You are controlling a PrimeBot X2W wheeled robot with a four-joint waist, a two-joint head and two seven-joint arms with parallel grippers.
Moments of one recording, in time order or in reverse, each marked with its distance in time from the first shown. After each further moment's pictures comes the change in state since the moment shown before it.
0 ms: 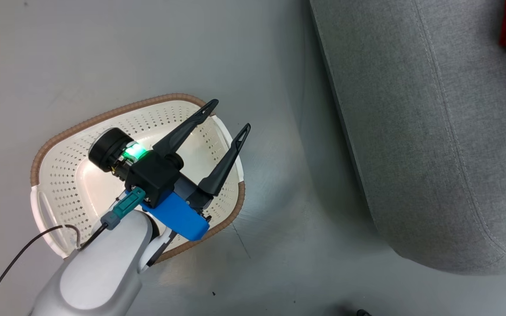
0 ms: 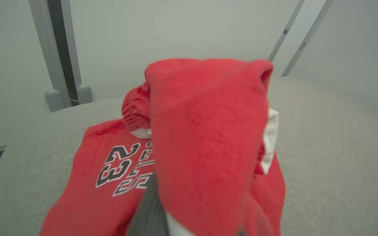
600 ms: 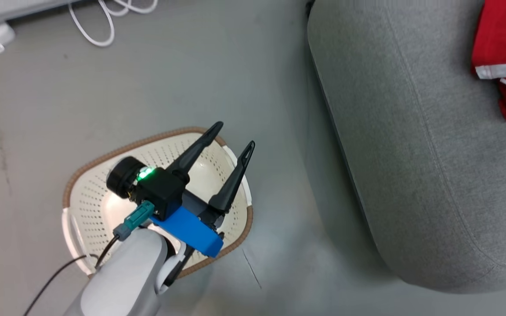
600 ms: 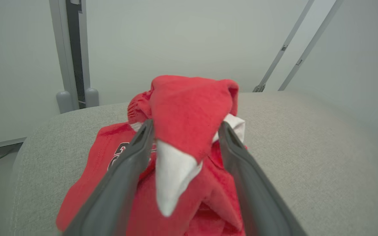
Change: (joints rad) left arm 0.077 -0.076 0.033 0.044 -0.046 0.009 -0.001; right arm 0.093 0.007 0.022 0.010 -0.093 0.000 -0.020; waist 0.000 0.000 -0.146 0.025
